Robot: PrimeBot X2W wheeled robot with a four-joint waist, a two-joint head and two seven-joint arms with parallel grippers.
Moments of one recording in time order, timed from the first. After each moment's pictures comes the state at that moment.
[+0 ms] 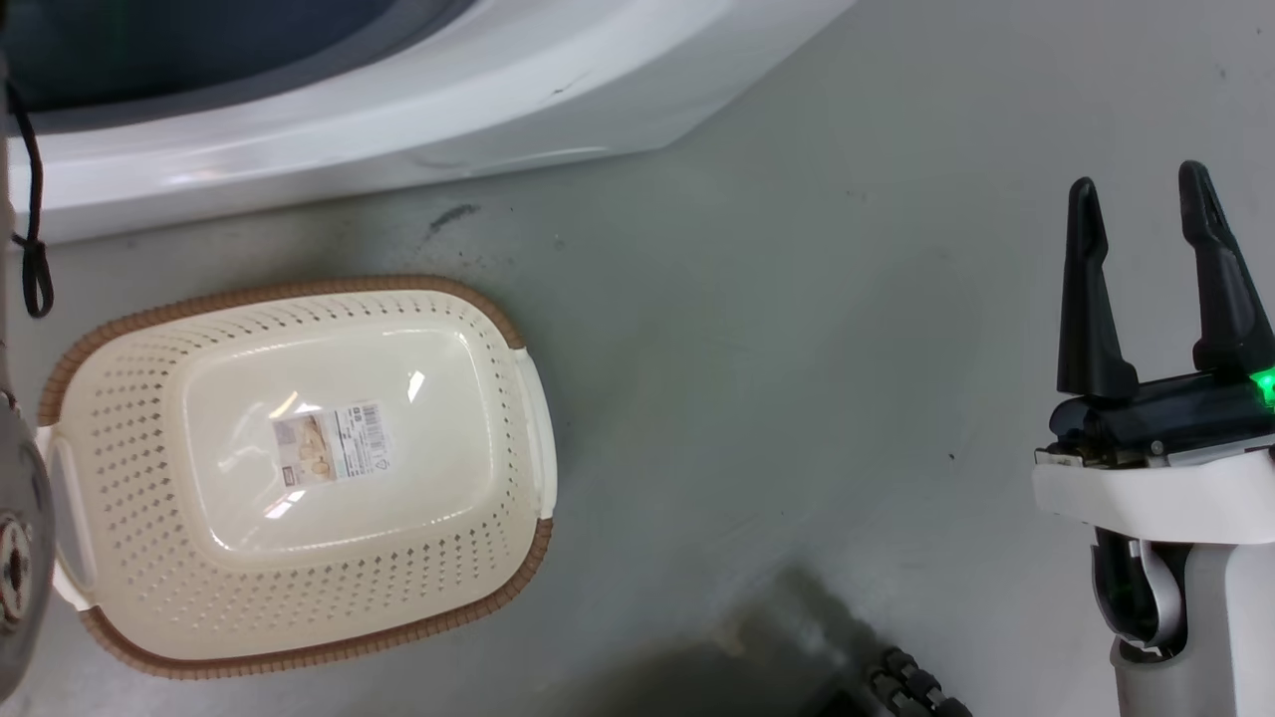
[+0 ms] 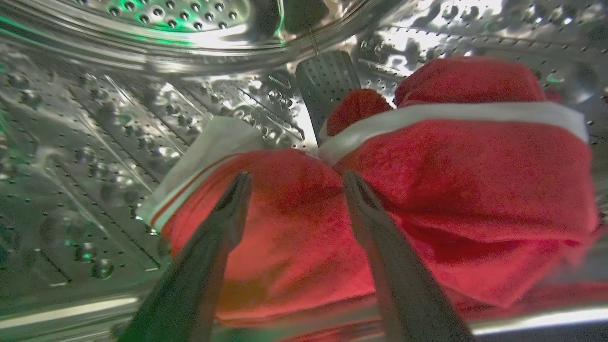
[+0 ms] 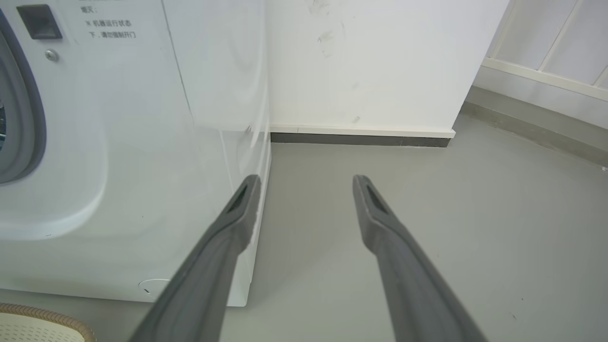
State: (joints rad) left arm -1.51 0.38 -0.14 1.11 -0.02 -0.13 0.21; right arm -0.26 -0.05 -0.01 -0.16 0.12 0.13 -0.26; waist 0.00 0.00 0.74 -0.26
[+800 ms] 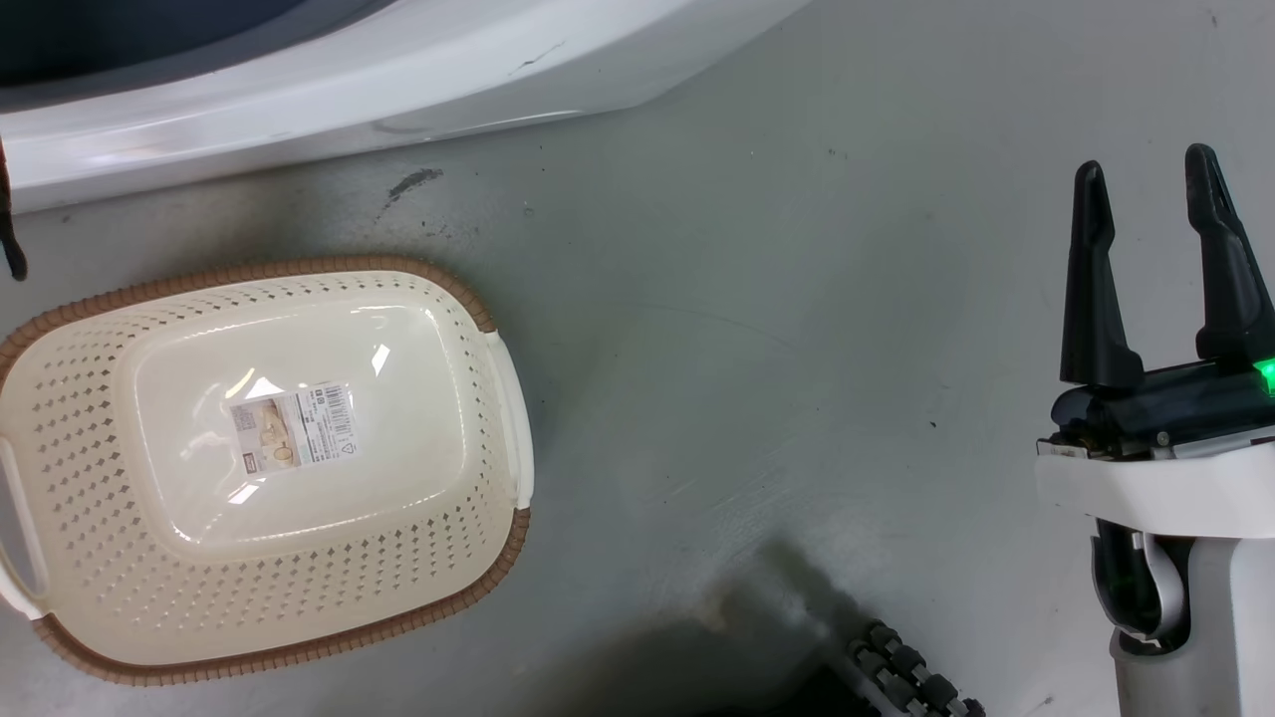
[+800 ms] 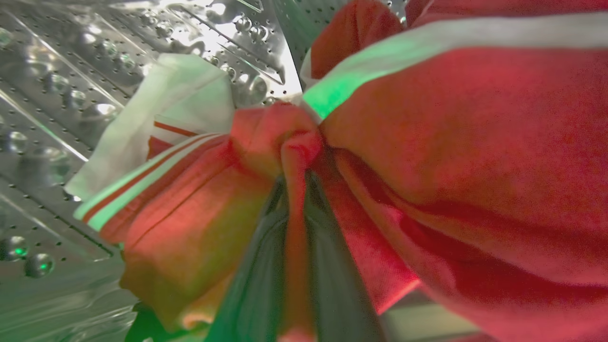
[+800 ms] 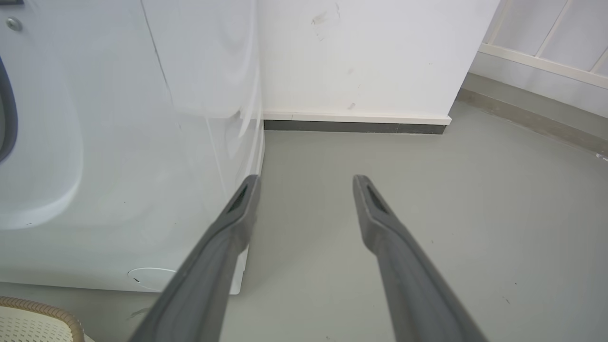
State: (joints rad) left arm -1.61 0.44 -0.37 1.15 -0.23 -0.13 0.43; right arm -0.28 -0.05 0.00 -0.16 0.15 0.13 -0.26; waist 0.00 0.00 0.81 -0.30
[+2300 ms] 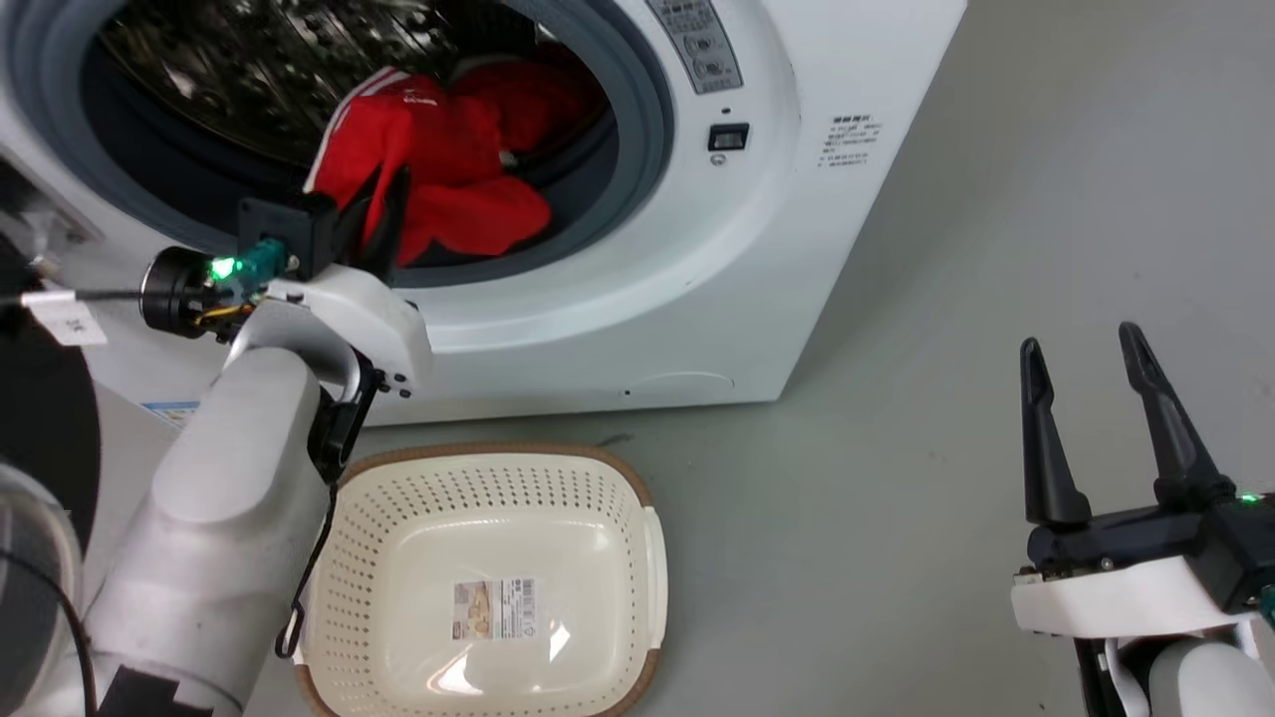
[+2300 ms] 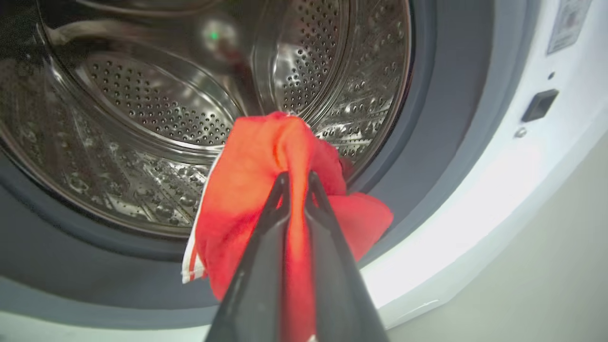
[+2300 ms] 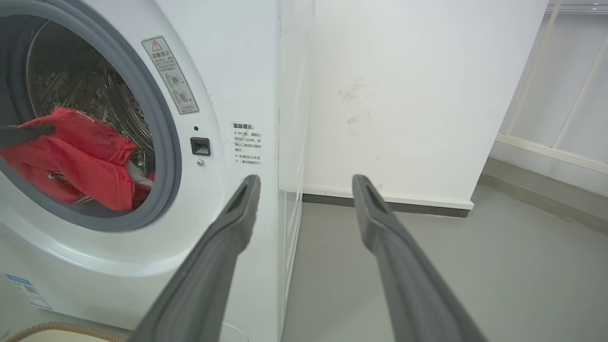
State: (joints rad) left arm -0.85 0.32 -0.48 0.82 -0.43 -0.08 -0.26; right arm -0.09 -0.05 -0.02 -0.11 0.01 0.13 -0.26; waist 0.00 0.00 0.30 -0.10
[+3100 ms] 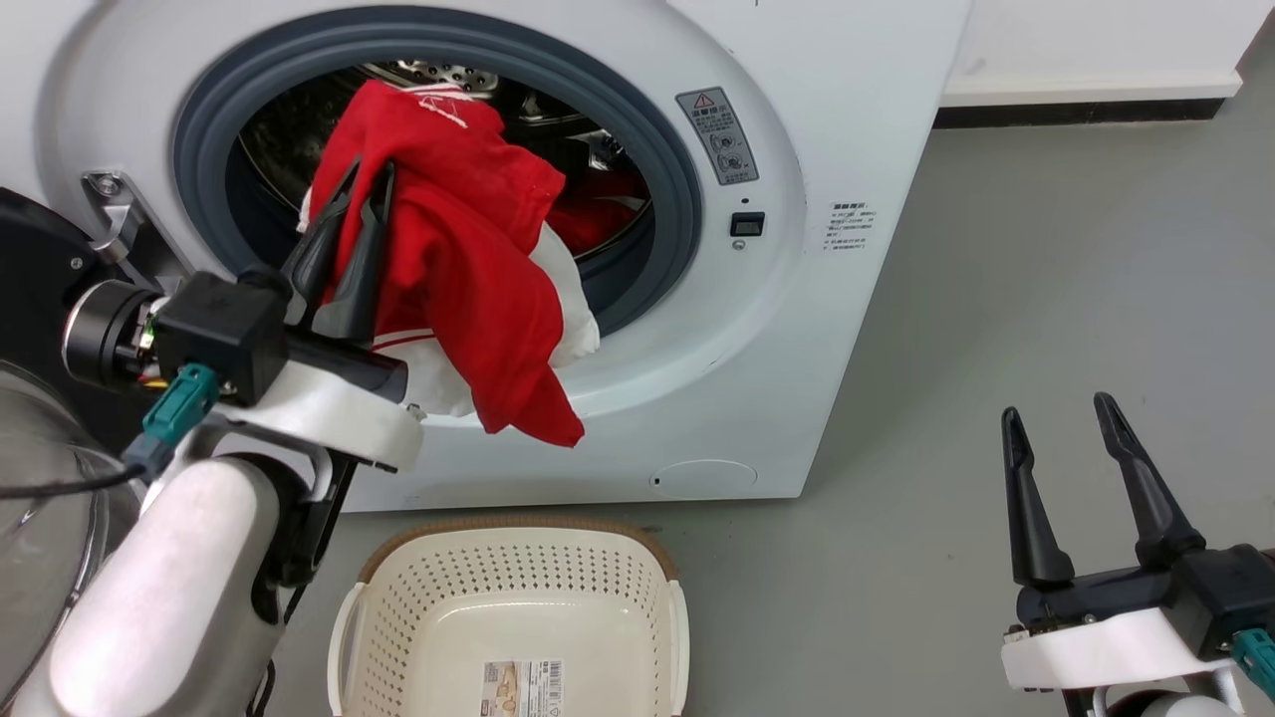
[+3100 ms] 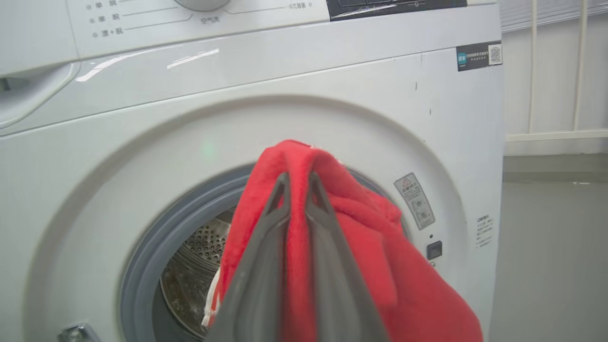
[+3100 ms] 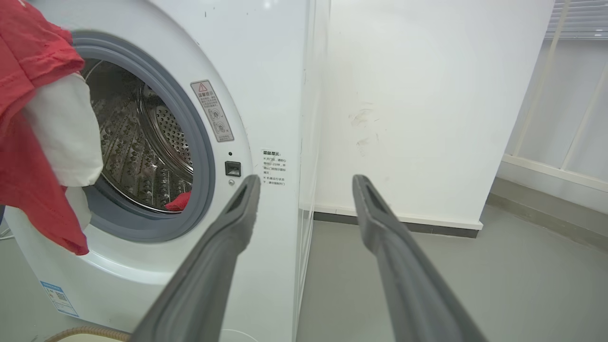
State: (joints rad) left arm -0.51 0.50 -0.42 0.00 -0.42 0.12 -0.13; right arm 0.01 -0.05 -0.01 -0.09 0.00 0.13 -0.26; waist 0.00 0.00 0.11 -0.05
